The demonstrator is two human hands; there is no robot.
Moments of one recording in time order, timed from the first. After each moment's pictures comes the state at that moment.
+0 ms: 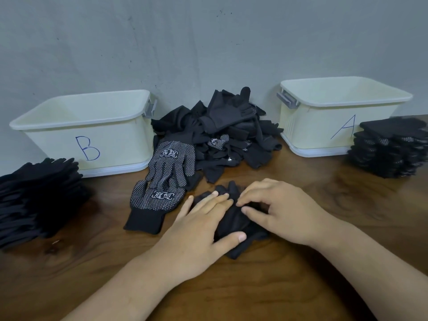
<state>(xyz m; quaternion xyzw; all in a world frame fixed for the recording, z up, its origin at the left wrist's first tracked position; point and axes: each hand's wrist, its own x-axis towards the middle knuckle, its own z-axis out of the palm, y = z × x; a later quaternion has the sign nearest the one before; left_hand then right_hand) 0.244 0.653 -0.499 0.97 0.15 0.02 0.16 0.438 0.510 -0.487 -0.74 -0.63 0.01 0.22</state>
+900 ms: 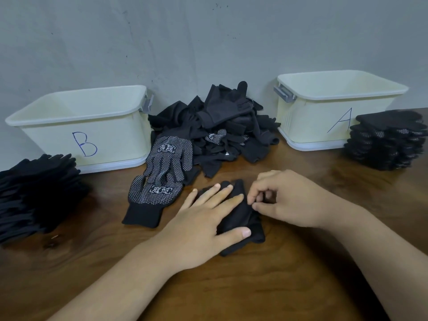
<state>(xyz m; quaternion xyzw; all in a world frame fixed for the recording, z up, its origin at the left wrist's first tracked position) 0.250 0.650 -0.496 0.98 0.12 -0.02 0.17 0.455 0.499 -0.472 -0.75 -0.61 0.10 0.22</state>
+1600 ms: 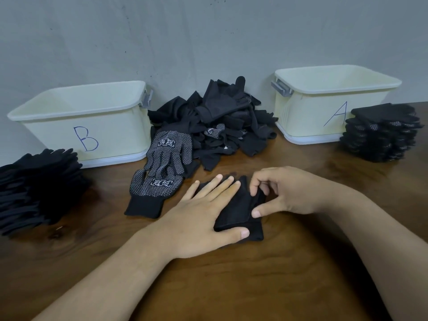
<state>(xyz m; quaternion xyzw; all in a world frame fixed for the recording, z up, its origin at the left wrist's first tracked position) 0.245 0.655 -0.495 0.99 0.07 -0.02 0.13 0.463 0.493 -0.465 -0.77 -0.58 0.20 0.18</state>
